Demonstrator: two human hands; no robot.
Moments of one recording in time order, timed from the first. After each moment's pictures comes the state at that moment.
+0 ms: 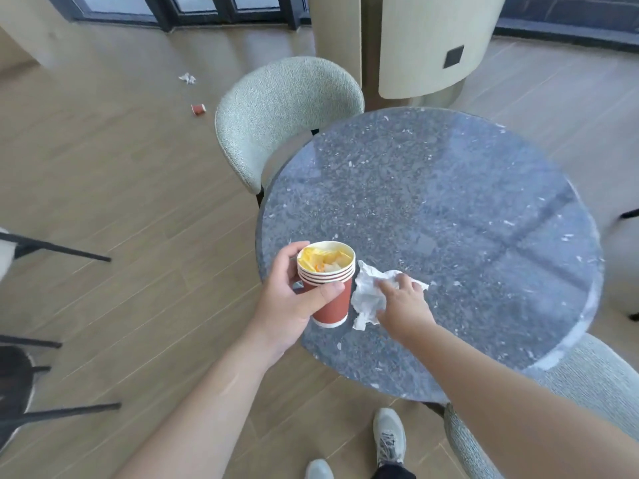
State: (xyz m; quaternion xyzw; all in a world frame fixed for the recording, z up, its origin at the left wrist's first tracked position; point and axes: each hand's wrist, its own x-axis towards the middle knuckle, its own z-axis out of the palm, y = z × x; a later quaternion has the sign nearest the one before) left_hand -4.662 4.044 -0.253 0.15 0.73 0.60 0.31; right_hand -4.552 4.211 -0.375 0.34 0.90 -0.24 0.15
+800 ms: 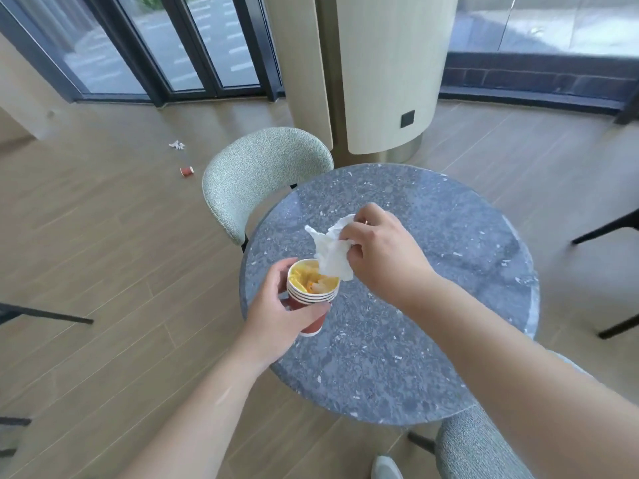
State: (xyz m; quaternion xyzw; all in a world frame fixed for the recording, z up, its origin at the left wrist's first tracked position) left_hand -4.656 4.069 -0.215 0.26 0.76 0.53 0.26; right_hand -4.553 4.247 -0.150 0.18 0.93 -0.21 -0.25
